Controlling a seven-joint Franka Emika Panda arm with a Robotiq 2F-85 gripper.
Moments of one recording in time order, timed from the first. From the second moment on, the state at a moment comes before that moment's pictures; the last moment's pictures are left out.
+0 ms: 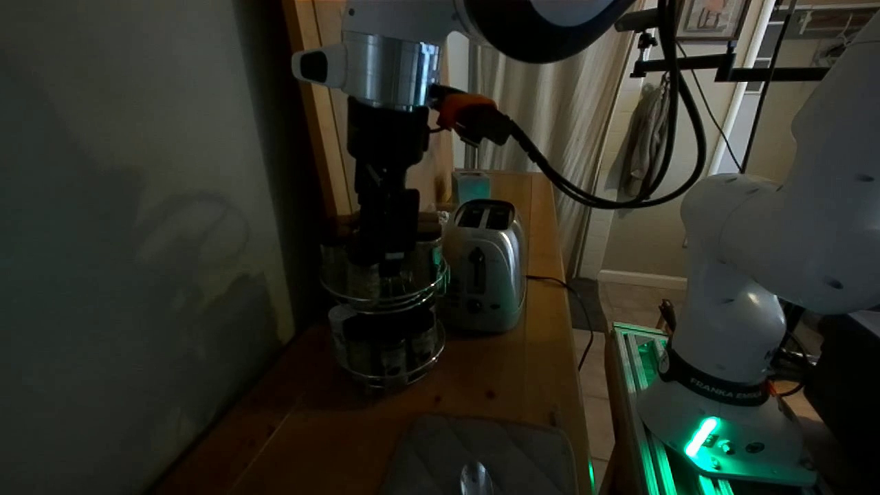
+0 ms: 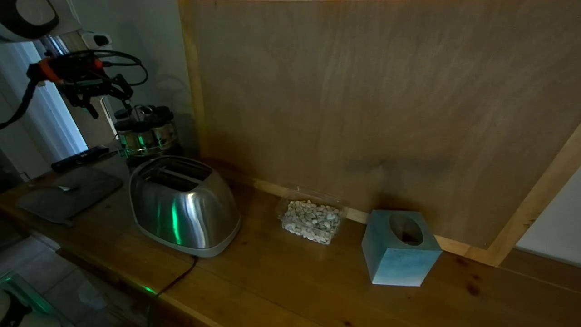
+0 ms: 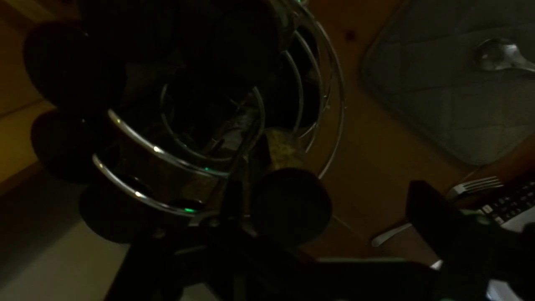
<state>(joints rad) 0.24 -0.36 0.17 -2.35 -0.07 2.14 -0.26</state>
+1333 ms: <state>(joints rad) 0.25 -0.49 0.28 -2.25 -0.08 2.04 -0.03</state>
